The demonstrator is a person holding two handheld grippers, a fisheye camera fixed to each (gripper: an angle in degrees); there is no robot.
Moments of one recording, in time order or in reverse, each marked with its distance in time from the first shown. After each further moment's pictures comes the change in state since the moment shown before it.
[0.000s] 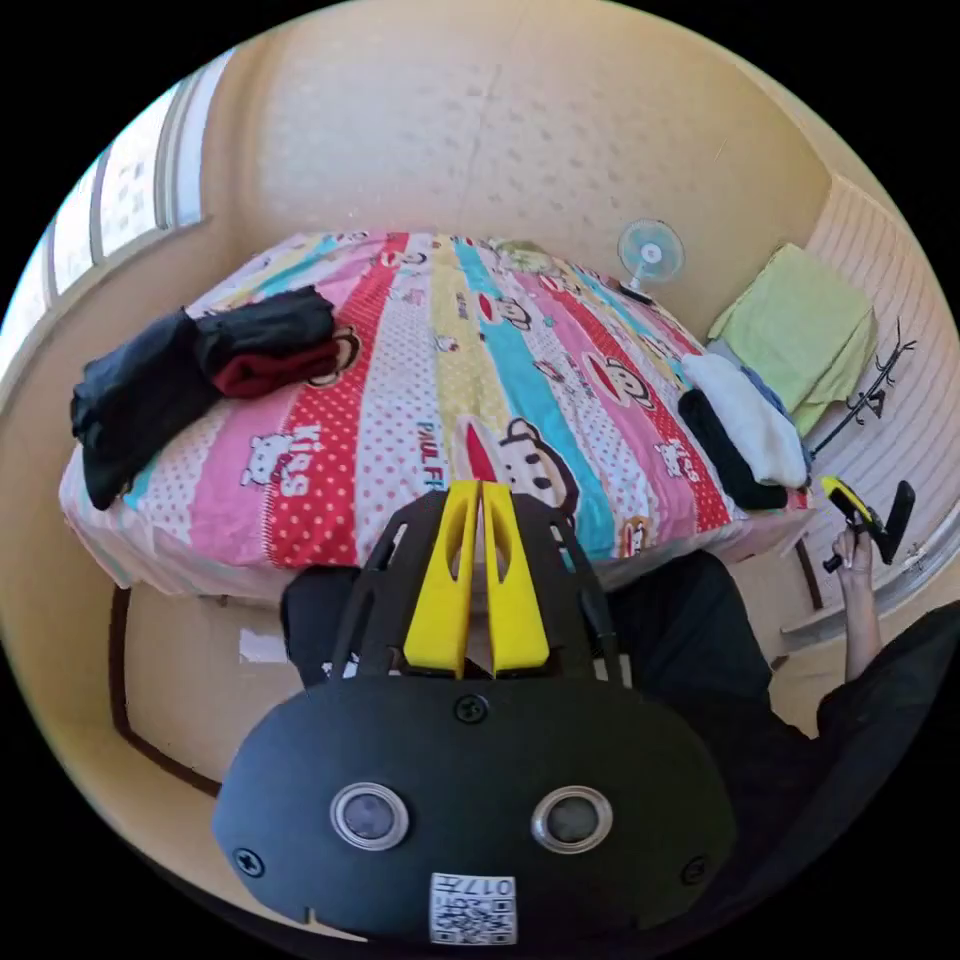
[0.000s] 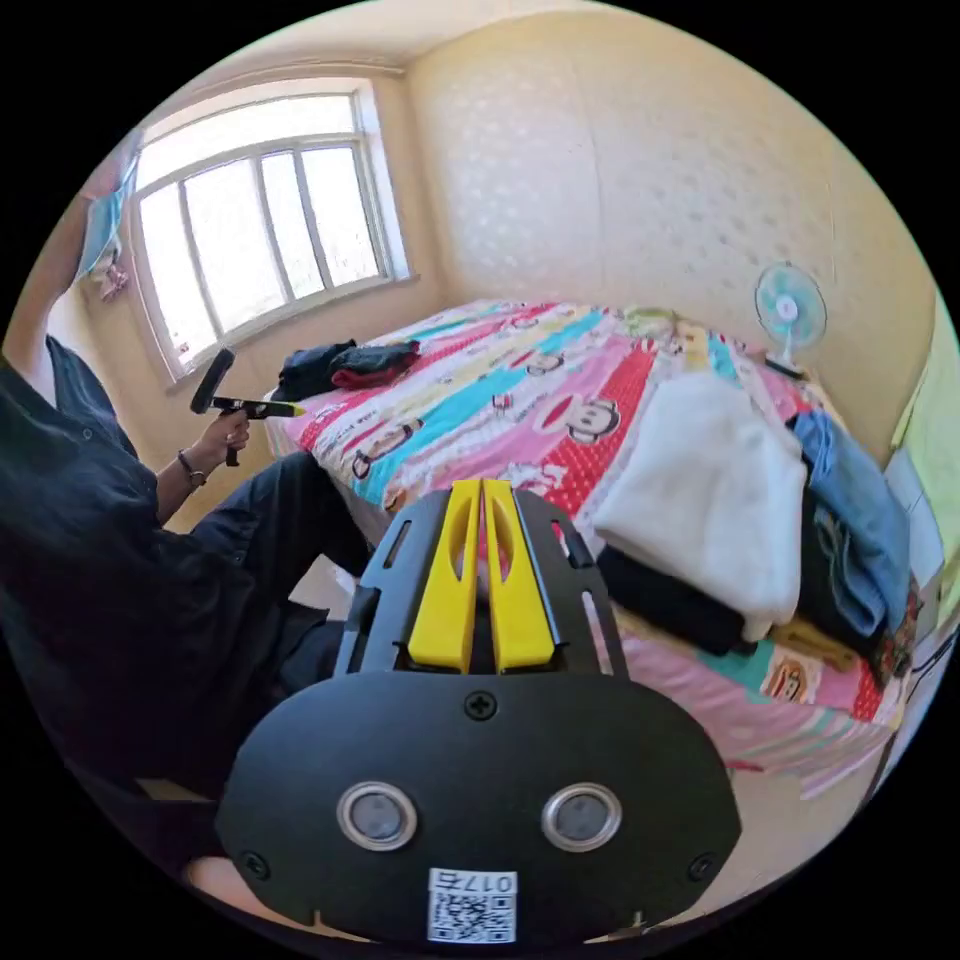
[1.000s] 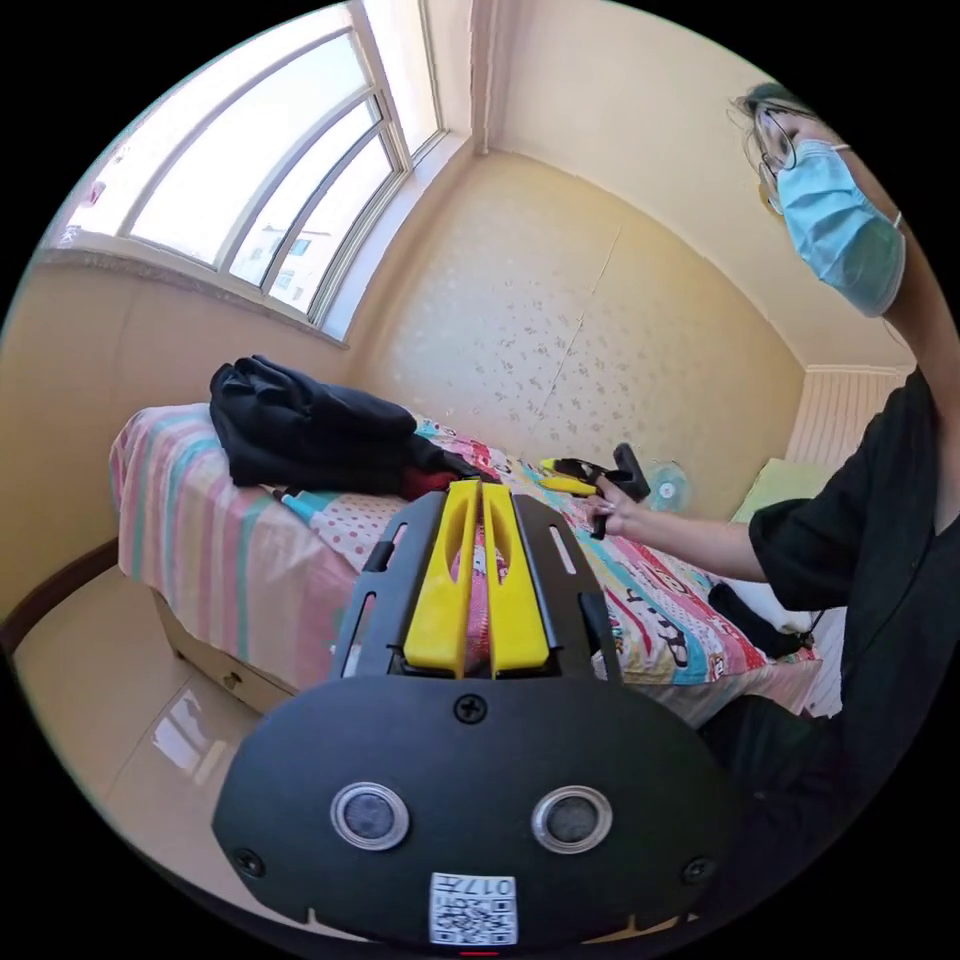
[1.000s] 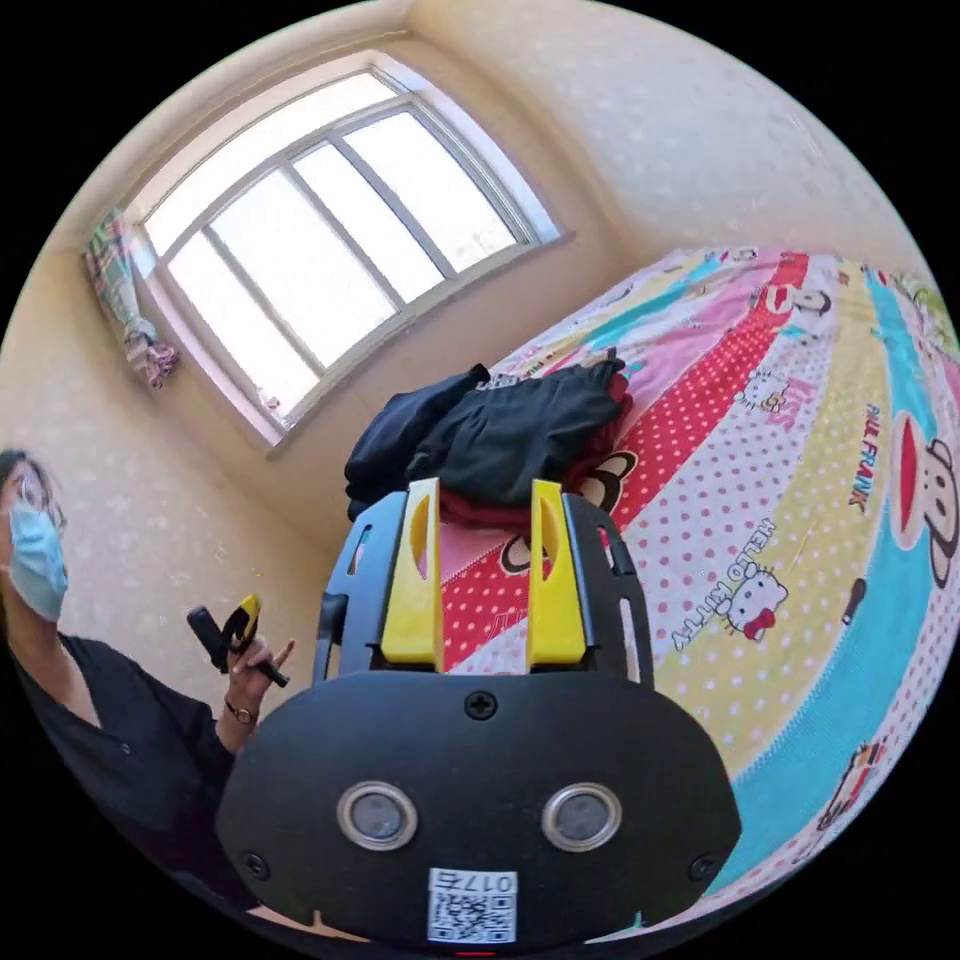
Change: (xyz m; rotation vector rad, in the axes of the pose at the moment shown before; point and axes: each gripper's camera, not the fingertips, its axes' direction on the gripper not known) left arm -0.242 0.156 -0.146 0.655 0.027 -0.231; right arm -0.121 -0.313 0.519 -0.157 -0.652 0.052
